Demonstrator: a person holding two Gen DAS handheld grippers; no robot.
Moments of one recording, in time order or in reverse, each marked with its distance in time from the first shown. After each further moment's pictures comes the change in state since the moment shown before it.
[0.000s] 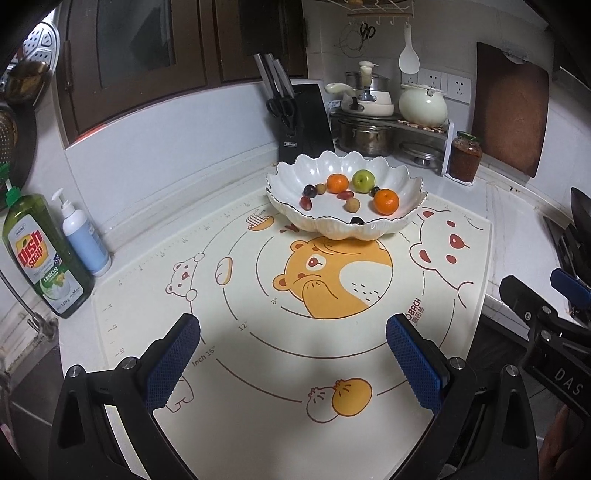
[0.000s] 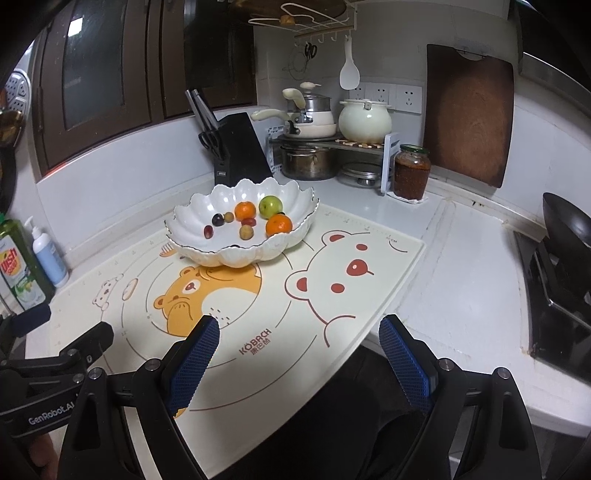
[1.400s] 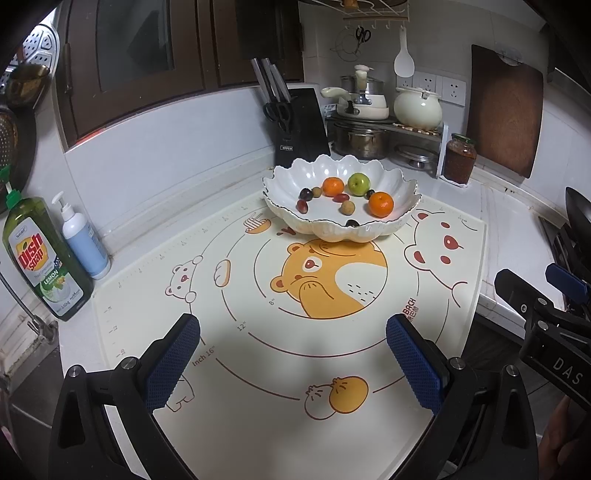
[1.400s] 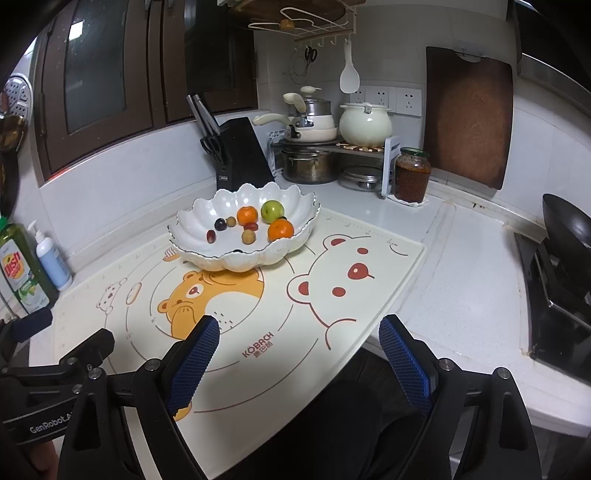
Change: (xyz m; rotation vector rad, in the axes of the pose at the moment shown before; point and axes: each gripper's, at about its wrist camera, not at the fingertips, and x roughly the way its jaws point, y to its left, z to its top) left arm -0.007 -0.004 0.000 0.004 -0.012 -0.010; right arm -0.005 0.001 0.003 0.001 -0.008 0.006
